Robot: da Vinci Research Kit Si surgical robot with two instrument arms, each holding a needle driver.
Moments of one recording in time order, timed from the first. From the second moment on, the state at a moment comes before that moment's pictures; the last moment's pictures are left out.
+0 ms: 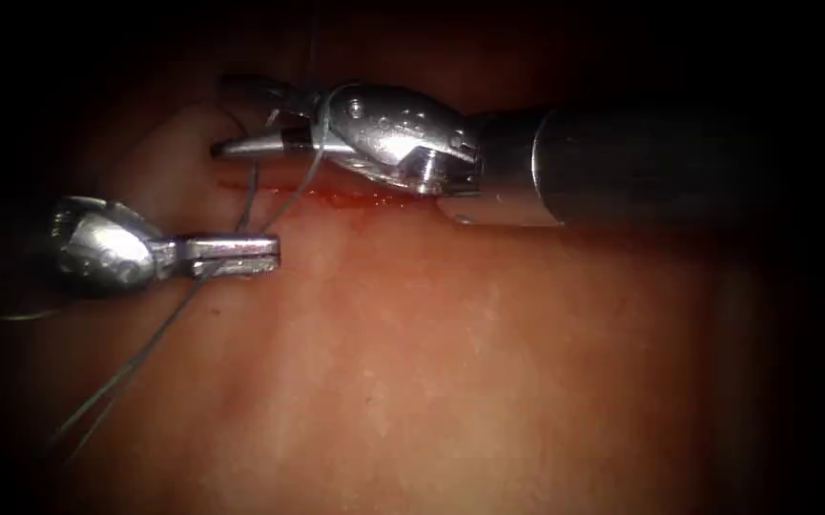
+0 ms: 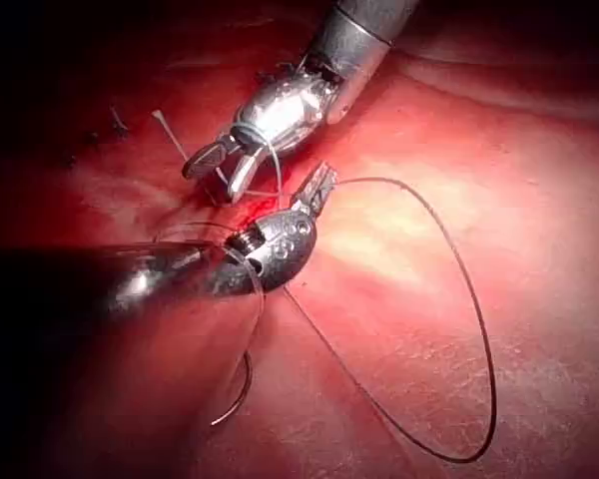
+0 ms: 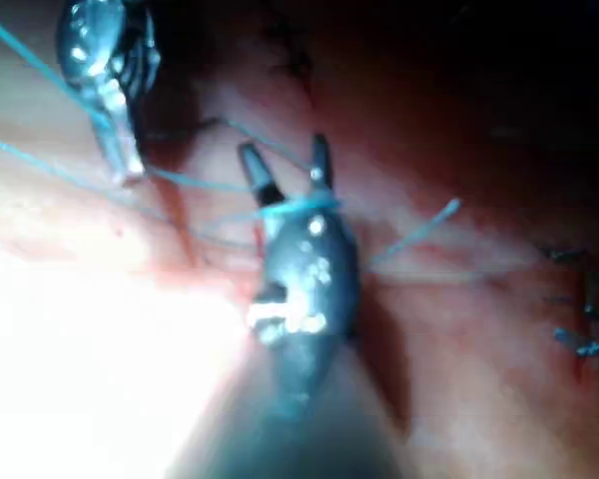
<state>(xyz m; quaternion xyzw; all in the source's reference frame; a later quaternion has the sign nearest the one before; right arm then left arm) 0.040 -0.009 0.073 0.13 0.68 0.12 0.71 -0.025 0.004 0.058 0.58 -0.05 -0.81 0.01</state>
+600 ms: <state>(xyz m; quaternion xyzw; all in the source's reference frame) 0.042 -0.012 0.073 0.15 0.67 0.09 0.72 -0.024 0.008 0.057 0.61 -0.06 -0.79 0.00</state>
